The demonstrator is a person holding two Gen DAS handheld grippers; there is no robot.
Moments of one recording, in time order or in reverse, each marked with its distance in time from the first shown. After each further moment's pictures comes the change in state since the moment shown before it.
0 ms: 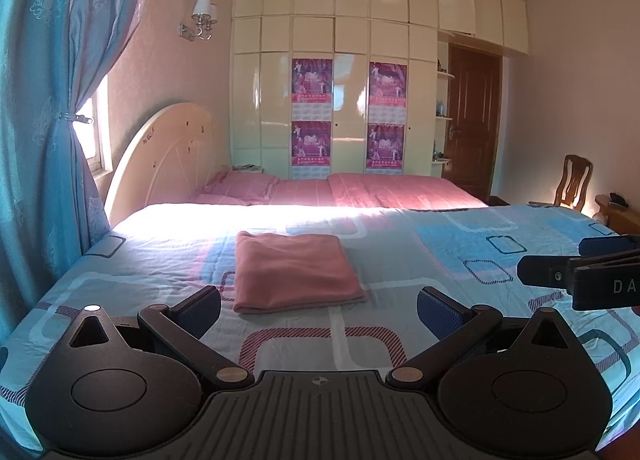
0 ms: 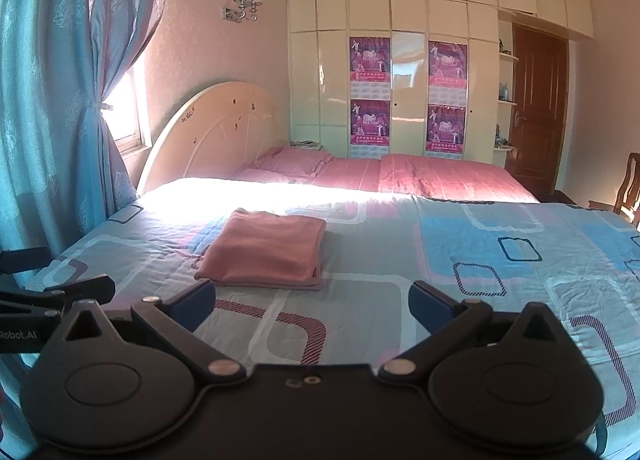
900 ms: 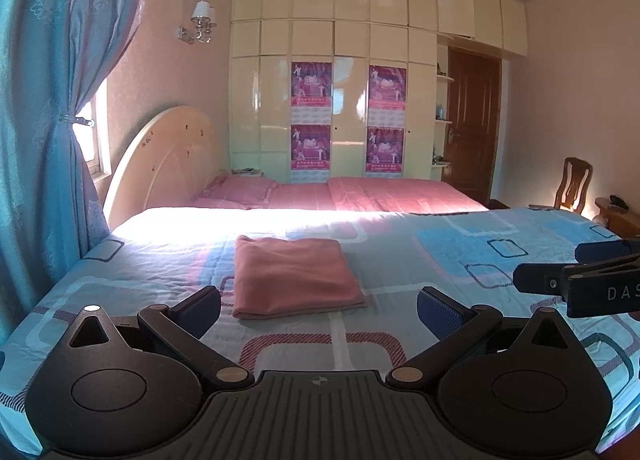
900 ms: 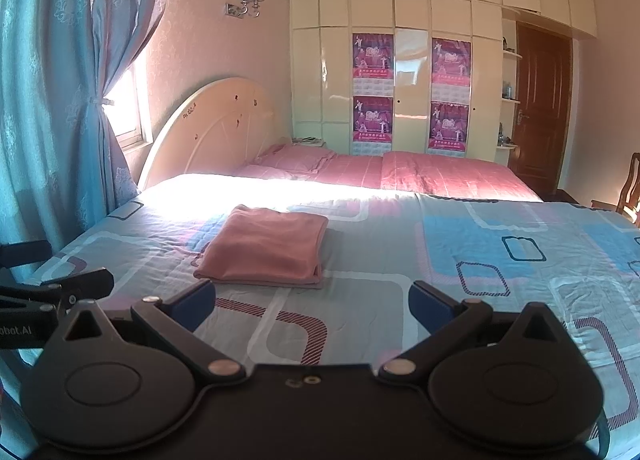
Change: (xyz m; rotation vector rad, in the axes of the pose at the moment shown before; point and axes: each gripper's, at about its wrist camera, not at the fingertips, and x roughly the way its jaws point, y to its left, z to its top) left arm 0.000 -0.001 -0.004 0.001 -0.019 0.000; right arm 0.005 0.000 0.003 -0.006 0.011 0.003
